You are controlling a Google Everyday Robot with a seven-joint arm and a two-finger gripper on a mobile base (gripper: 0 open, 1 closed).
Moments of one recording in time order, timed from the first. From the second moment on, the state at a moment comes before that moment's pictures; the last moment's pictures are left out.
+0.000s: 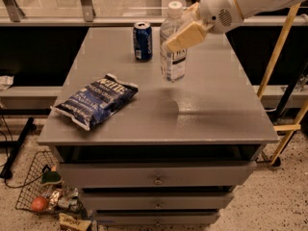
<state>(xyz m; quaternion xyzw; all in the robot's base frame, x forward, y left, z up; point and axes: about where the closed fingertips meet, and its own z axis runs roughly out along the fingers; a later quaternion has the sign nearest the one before) 0.595 -0.051 0.996 -0.58 0.68 0.23 0.39</state>
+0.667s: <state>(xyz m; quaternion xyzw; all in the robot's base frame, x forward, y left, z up) 0.535 -0.019 0.965 -0.62 0.67 0.25 0.33</state>
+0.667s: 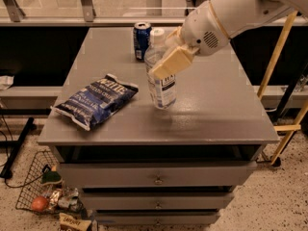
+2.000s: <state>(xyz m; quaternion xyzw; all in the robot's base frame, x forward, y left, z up) 0.526 0.073 0.940 -0.68 0.61 0.28 0.30</state>
